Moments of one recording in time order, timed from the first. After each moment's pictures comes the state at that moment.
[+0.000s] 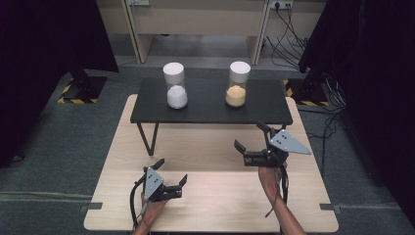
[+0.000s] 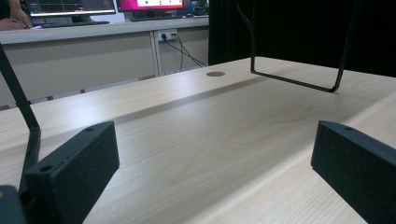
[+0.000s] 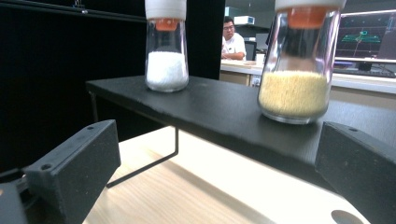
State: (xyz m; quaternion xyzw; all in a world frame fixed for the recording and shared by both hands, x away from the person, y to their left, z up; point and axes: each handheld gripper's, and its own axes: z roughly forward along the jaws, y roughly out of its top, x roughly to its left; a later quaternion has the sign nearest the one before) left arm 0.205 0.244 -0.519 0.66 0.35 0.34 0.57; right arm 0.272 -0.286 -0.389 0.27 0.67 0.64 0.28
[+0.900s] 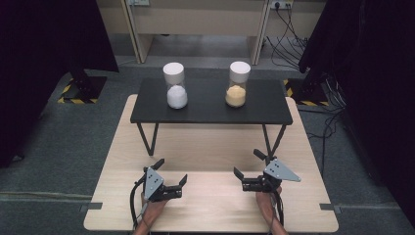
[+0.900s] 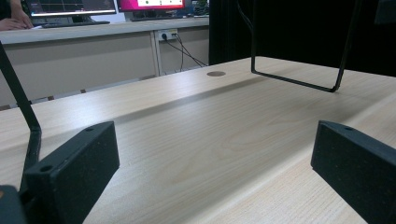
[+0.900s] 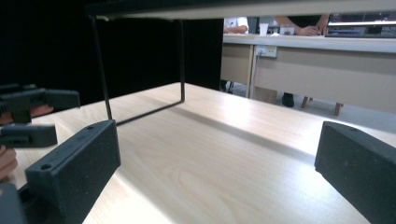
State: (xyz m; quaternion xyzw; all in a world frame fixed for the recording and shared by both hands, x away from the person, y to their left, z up) left arm 0.205 0.243 -0.519 0.66 0.35 0.34 0.57; right arm 0.249 -0.293 -0.479 0.29 0.68 0.62 0.26
